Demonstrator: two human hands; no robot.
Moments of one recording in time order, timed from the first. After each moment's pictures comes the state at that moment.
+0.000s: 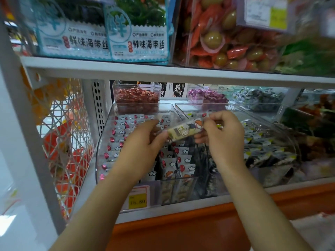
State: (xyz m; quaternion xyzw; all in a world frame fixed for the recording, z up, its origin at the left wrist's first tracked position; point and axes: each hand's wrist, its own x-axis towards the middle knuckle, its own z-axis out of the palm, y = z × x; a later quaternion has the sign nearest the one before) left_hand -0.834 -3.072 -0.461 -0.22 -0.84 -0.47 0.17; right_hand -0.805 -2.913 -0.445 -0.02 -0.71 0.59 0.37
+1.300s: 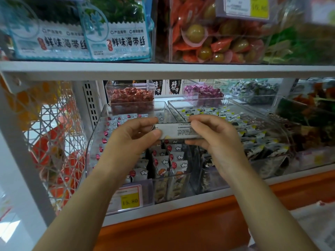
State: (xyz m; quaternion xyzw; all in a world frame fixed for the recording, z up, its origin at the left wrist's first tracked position) left_hand -0.823 -3.077 -0.454 -0.19 -0.71 -0.68 0.02; right_hand -0.794 -2.892 -0.460 0.05 -0.67 0.70 0.24
